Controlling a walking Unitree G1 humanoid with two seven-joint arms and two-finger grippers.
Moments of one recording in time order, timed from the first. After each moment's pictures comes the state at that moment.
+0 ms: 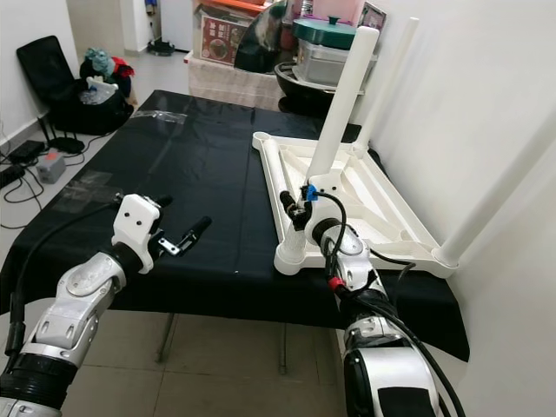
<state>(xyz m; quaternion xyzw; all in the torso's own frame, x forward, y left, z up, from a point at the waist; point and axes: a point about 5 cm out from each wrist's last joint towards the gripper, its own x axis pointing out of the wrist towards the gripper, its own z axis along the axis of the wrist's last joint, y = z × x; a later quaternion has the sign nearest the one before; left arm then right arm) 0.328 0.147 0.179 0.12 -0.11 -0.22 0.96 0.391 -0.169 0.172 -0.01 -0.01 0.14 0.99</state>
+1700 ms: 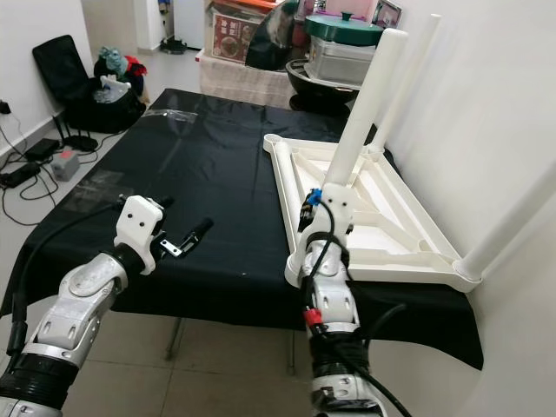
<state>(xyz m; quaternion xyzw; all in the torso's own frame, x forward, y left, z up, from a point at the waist) 0.328 0.144 0.177 0.11 -0.11 -0.22 0.96 0.353 -0.151 0.195 0.02 -0.08 -0.03 1.00</state>
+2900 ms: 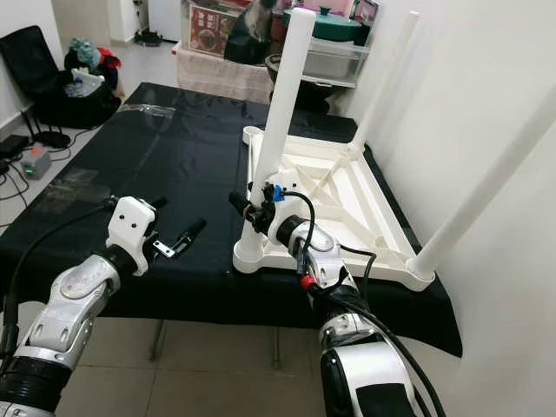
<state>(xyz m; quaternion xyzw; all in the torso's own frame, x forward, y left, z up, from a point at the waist) 0.326 0.149 0.177 0.12 -0.11 -0.22 0.96 0.387 -0.111 0.180 0.00 -0.03 0.32 0.95</state>
